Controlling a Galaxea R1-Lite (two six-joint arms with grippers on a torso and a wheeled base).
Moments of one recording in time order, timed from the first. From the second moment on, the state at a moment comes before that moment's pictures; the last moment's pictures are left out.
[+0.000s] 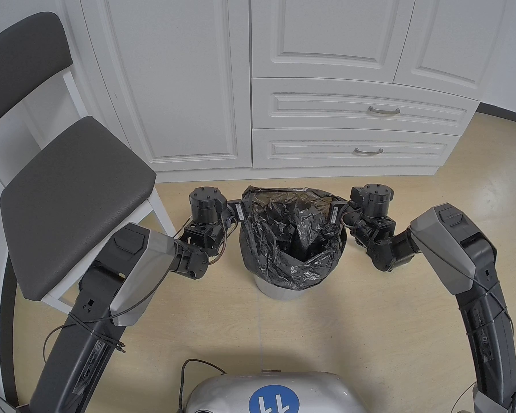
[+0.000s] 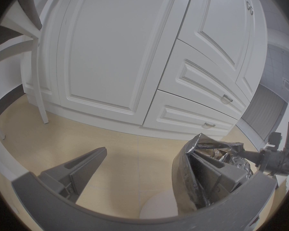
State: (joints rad) left arm -0.40 2.82 -1.98 -0.77 0.18 -0.28; right arm 0.27 2.67 -1.70 -0.89 -0.07 0.11
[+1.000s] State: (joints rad) left arm -0.33 2.87 -2.00 -0.71 0.11 -0.28; right arm 0.26 2.72 -1.81 -0.72 -0.07 0.16
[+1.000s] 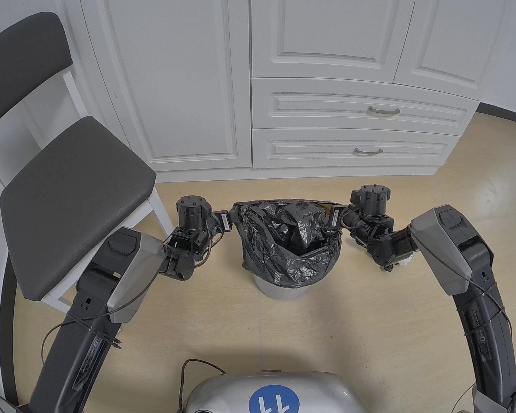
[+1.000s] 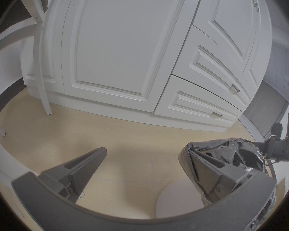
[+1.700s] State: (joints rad) left arm -0.34 2.78 -1.84 -0.73 0.12 -0.28; right arm 0.22 2.69 -1.81 -0.60 -0.06 0.17
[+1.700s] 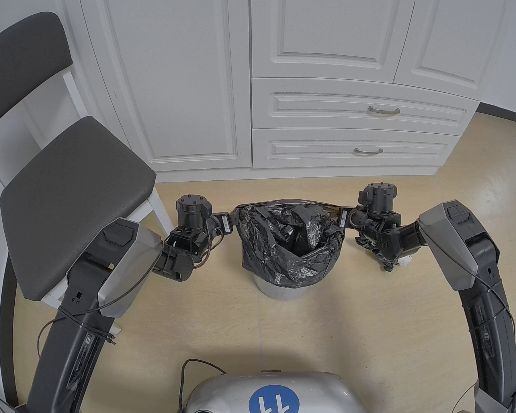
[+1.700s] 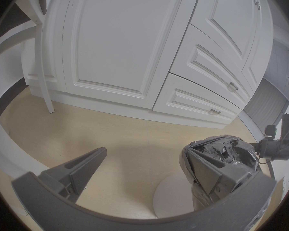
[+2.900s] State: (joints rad) left arm -0.30 2.72 -1.61 -0.84 0.10 -0.29; right arm 0.37 2.32 -1.40 -0.59 0.01 0.16
